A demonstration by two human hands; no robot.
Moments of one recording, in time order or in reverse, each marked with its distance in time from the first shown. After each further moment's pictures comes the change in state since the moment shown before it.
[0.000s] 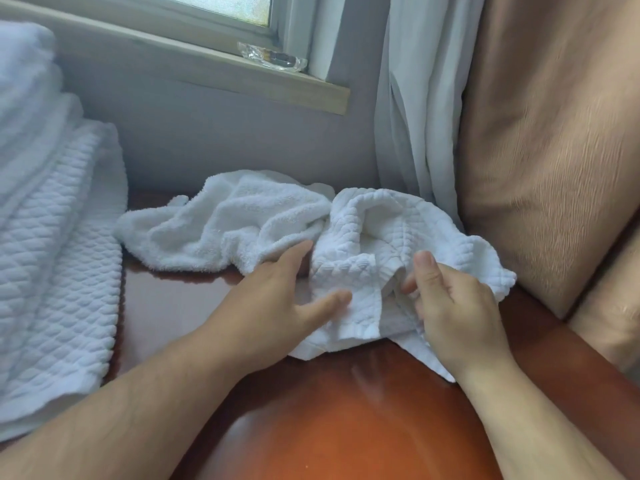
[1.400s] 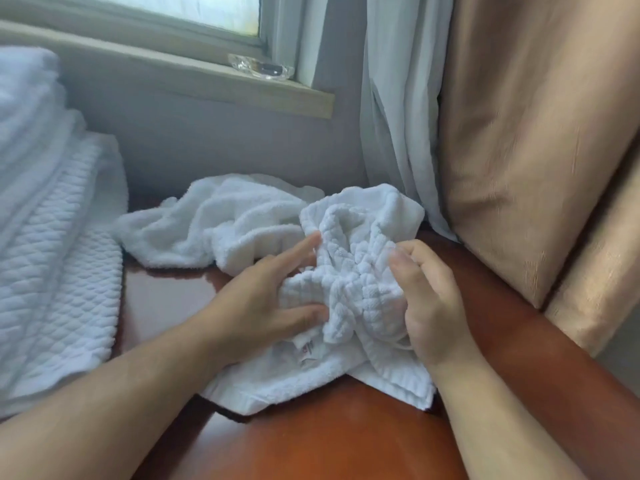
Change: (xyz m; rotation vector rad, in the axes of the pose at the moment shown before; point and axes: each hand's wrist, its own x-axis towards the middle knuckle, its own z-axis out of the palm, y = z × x) left_hand -0.010 0.007 -0.006 -0.079 -0.114 0.077; right_hand -0.008 -0.012 -0.004 0.590 -0.105 -0.048
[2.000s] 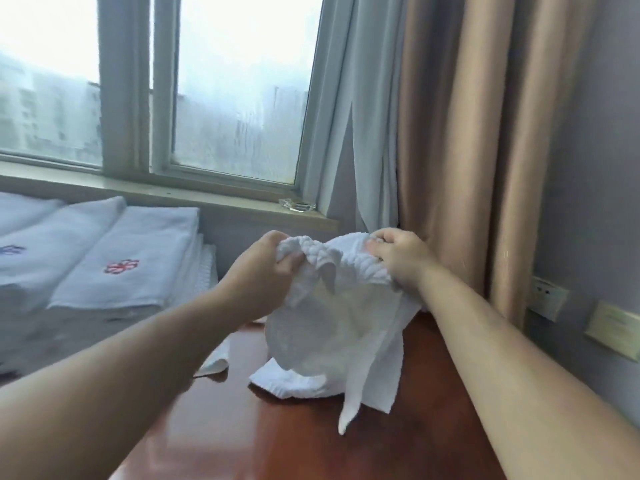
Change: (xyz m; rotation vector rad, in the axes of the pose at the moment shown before) left_hand -0.094 0.180 -0.112 -0.004 0.485 -0.072; right_hand 0.010 -0.219 -0.031 -0.316 -0.108 0.100
